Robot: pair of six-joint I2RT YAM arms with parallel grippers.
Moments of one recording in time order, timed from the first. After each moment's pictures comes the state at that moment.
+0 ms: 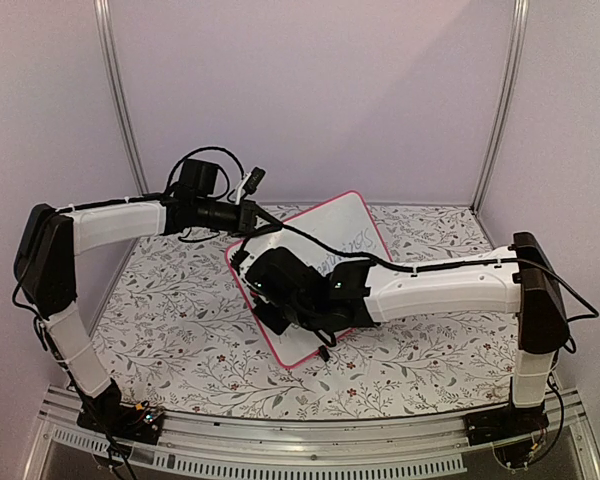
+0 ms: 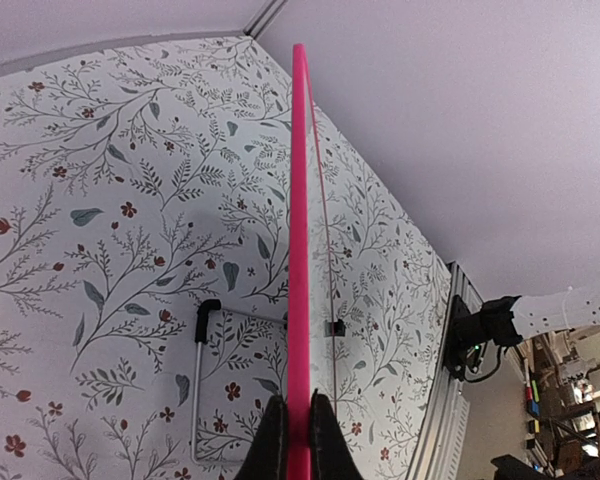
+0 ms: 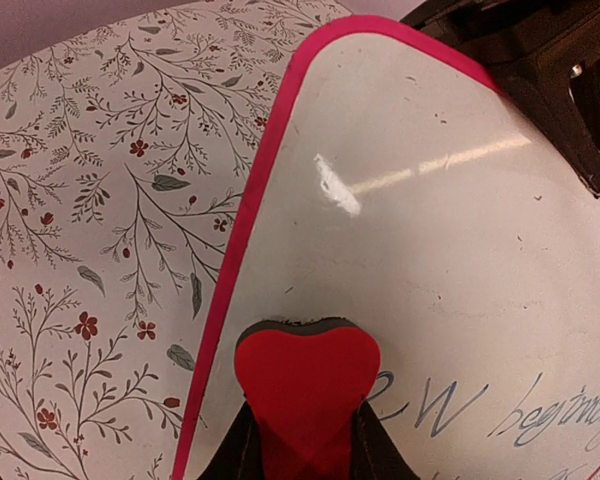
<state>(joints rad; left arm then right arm) -0.47 1.77 1.31 -0.09 0.75 -0.33 1.28 1.98 1.59 -0.35 0.52 0.06</state>
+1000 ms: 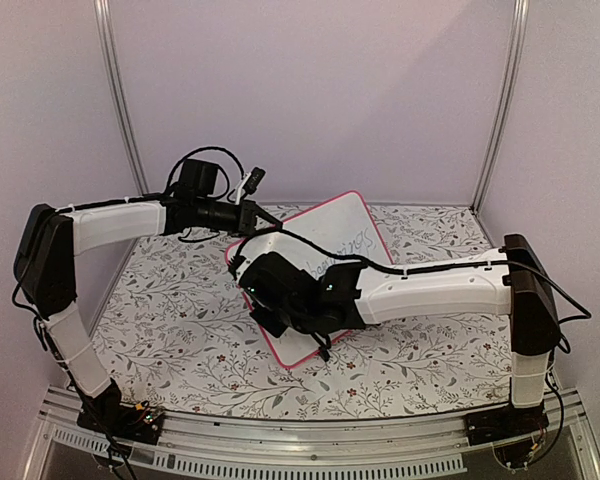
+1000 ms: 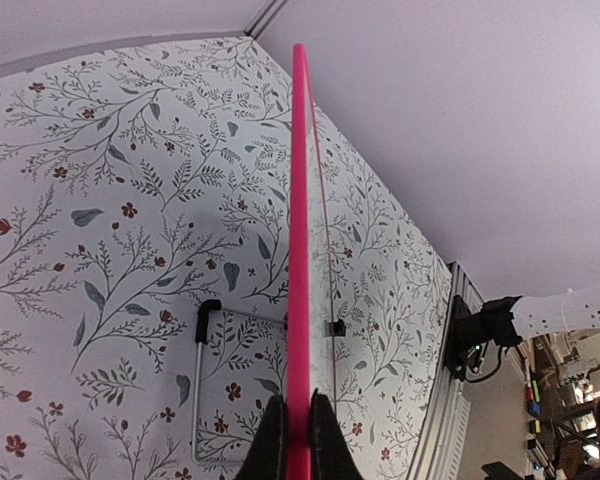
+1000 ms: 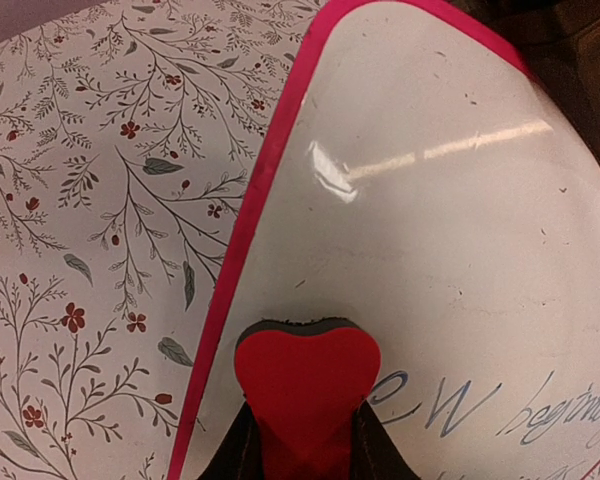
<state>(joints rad) -0.47 1.77 1.31 -0.09 0.75 -0.33 1.28 2.02 1.63 -0.39 0.55 0.06</state>
